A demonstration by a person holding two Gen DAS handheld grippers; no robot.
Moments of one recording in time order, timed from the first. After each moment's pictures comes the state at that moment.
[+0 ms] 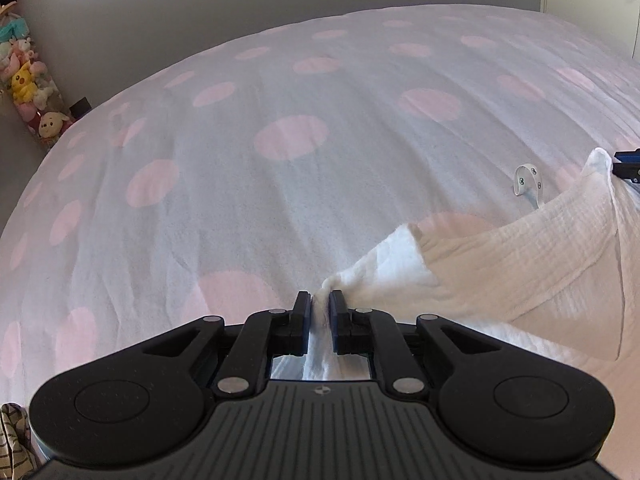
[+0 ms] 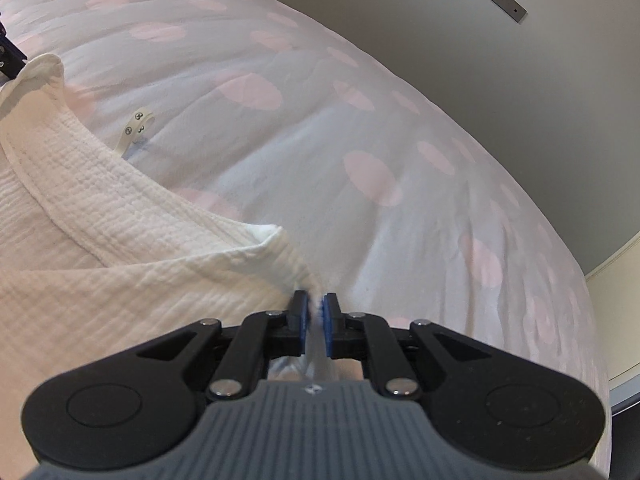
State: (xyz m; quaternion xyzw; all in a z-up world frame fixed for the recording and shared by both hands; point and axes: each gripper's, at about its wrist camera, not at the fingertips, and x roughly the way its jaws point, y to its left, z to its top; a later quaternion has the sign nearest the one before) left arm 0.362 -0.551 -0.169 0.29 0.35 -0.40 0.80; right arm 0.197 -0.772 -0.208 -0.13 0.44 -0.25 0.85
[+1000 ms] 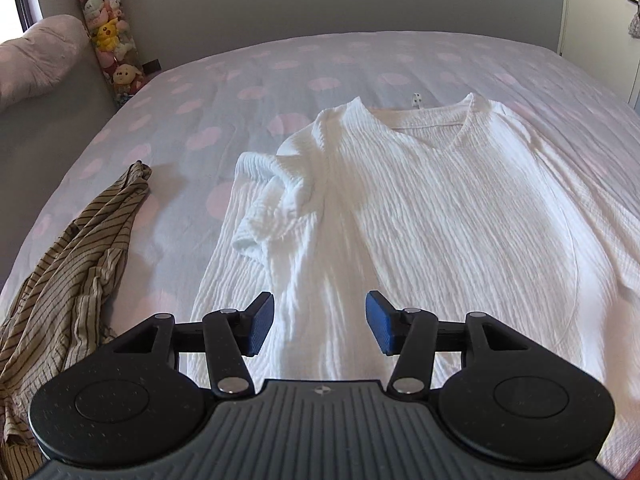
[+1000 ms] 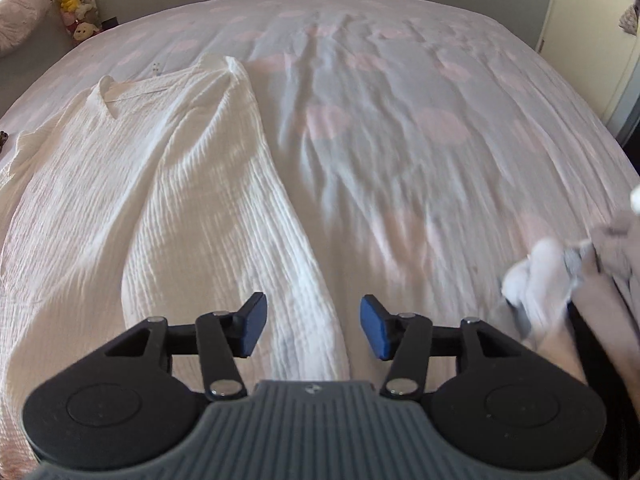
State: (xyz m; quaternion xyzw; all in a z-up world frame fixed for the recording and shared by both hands) left arm 0.134 -0.307 -0.093 0.23 0.37 -0.35 0.83; right arm -0.213 -0.626 -0.139 0.19 0.43 -0.33 0.82
